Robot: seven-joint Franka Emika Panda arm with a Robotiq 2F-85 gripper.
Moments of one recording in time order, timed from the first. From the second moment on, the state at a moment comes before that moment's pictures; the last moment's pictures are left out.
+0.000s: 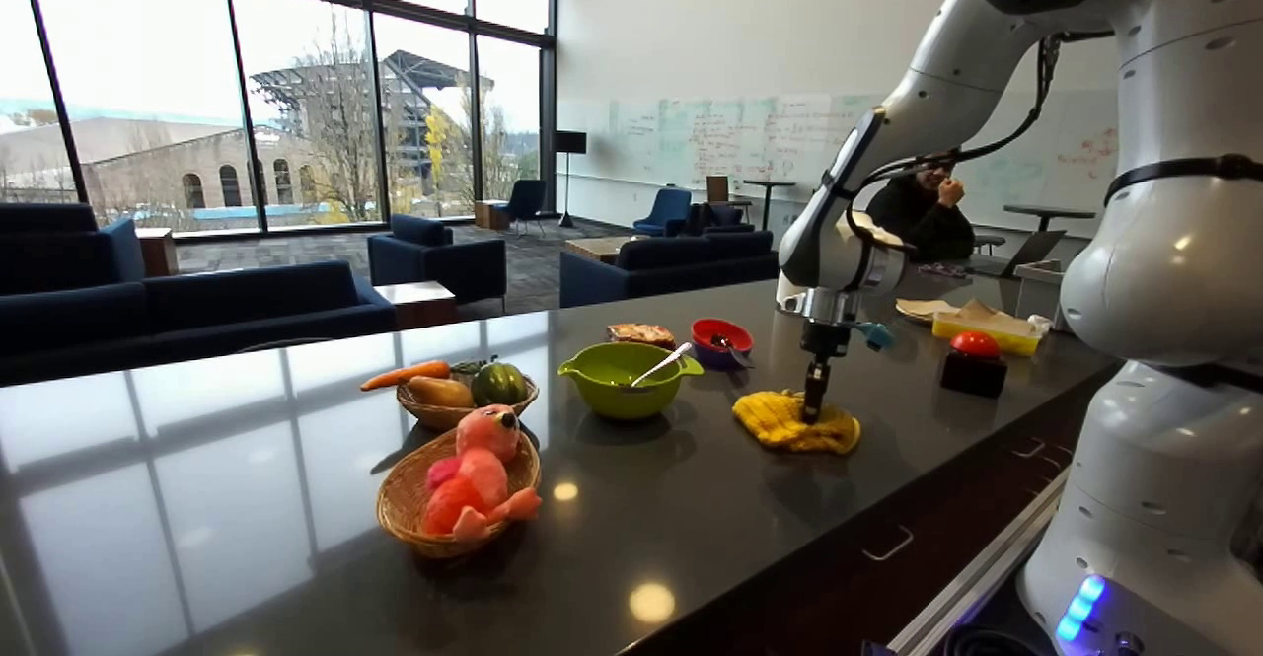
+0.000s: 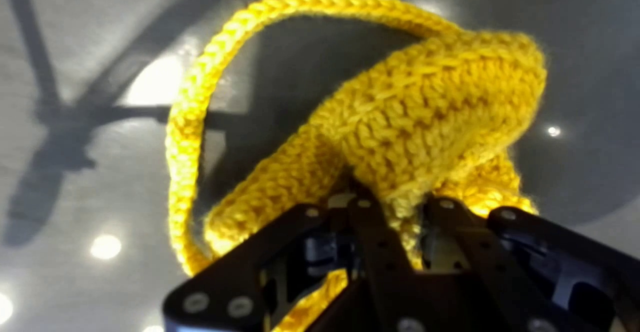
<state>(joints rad) -0.37 0.27 0.08 -2.52 0.33 2.62 -1.12</state>
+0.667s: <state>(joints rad) -0.17 0.25 0.24 -2.60 0.56 2.63 -1.13</state>
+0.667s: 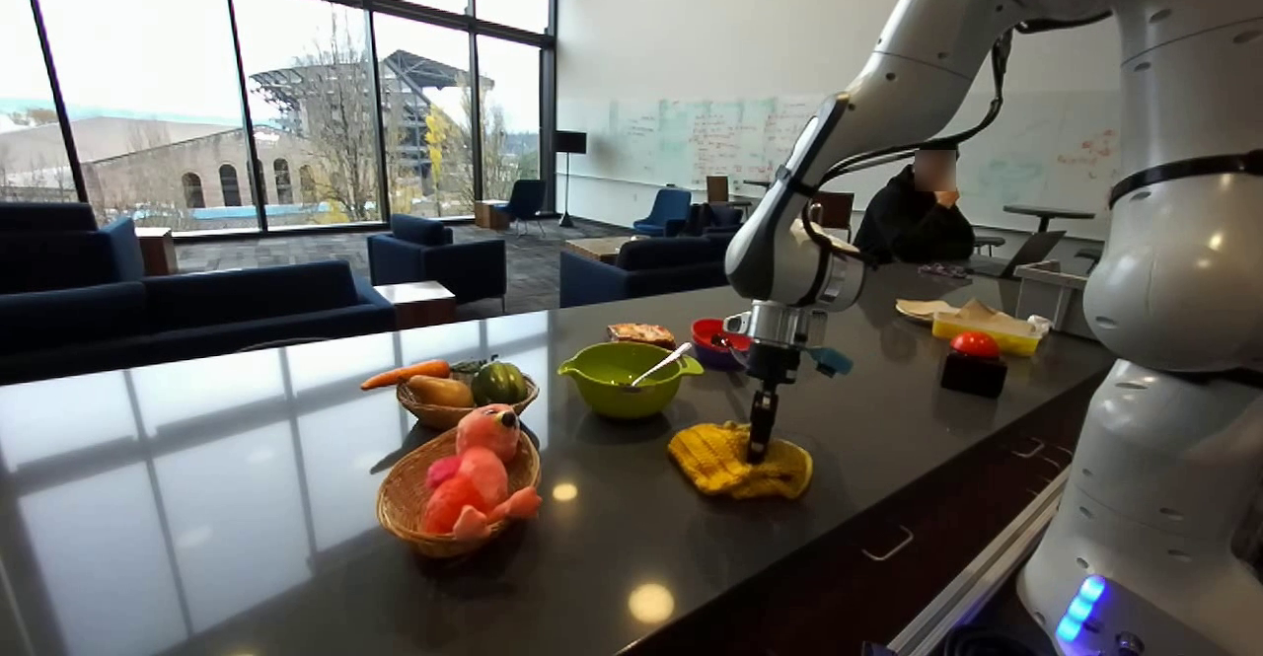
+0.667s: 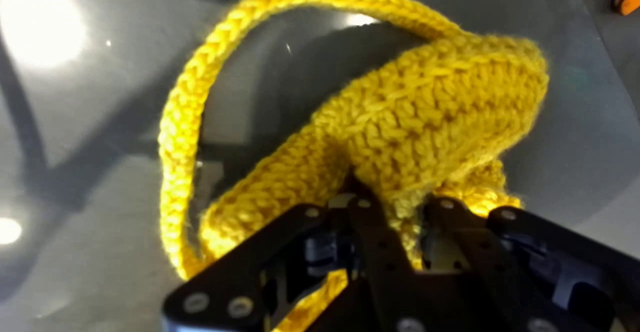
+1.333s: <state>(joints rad) -0.02 0.28 0.36 -2.57 0.59 2.67 -1.12</state>
